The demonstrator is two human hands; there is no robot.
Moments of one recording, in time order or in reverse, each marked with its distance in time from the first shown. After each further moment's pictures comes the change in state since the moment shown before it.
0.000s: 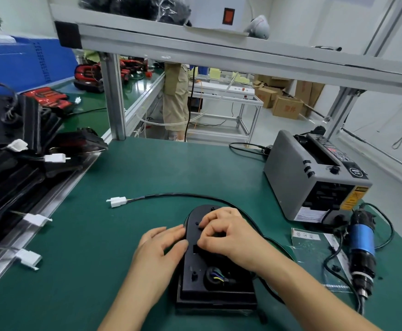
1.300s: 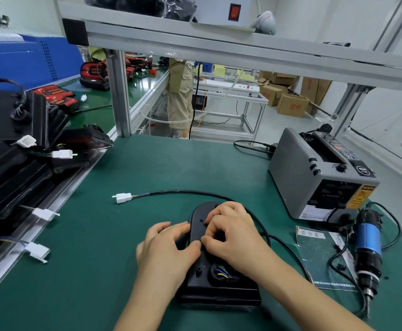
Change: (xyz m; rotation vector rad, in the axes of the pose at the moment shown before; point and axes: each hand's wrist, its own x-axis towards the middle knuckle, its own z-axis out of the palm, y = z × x) left_hand -0.005 0.025 0.009 0.182 0.117 -0.186; right_hand 0.002 0.008 0.016 -0.284 0.167 -0.141
